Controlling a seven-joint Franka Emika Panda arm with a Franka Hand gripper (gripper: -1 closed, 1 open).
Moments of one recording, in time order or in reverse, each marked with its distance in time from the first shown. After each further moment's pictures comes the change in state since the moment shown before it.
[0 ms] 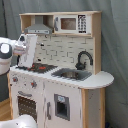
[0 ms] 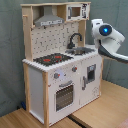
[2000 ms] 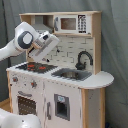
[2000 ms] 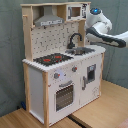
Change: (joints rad) arm -0.277 0.280 0.042 0.261 0.393 -0.228 0.054
